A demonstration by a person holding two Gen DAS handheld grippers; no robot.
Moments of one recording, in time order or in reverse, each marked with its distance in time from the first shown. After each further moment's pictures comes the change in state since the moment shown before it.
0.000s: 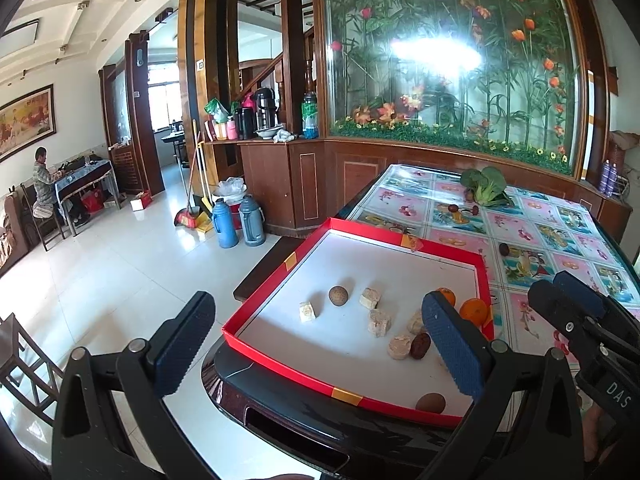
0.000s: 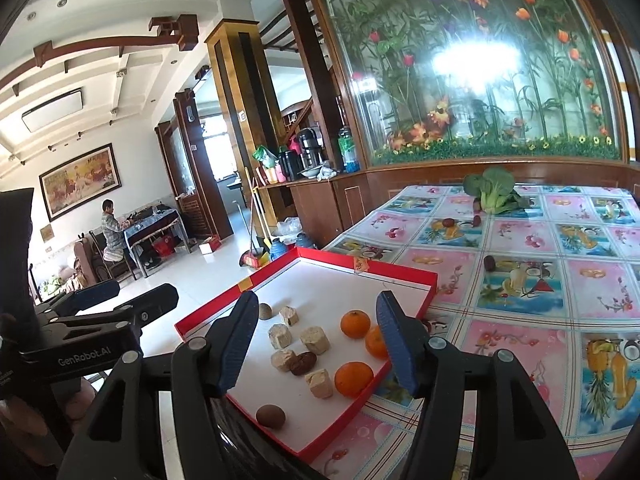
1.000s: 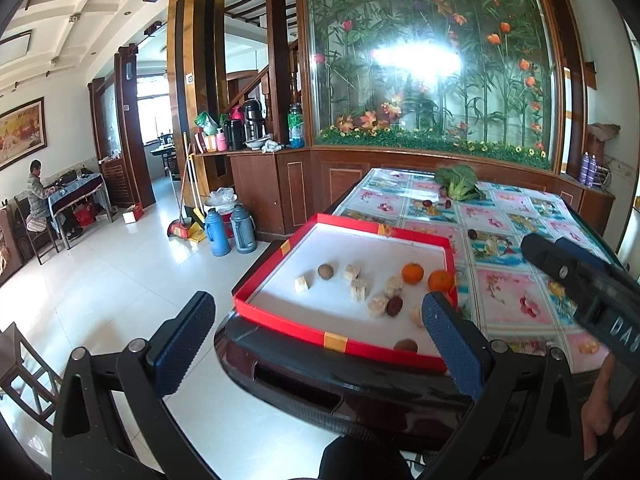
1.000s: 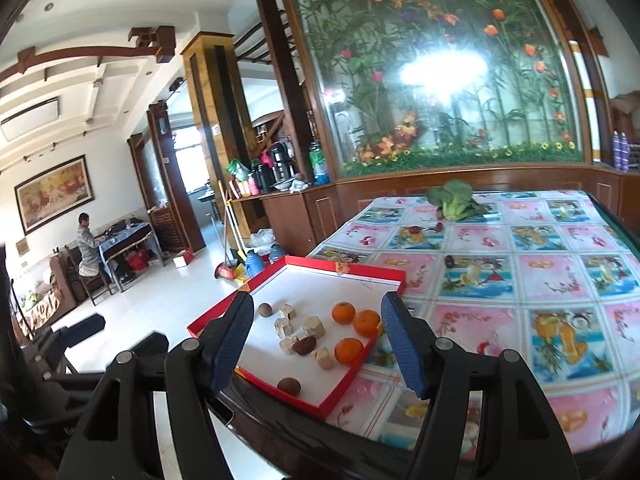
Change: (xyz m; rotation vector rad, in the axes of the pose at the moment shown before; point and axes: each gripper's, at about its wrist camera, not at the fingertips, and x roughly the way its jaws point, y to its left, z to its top) left arm -0.068 -0.003 -0.030 0.042 -0.030 -0.046; right arm -0.064 0.030 0.002 0.036 -0.046 -0.131
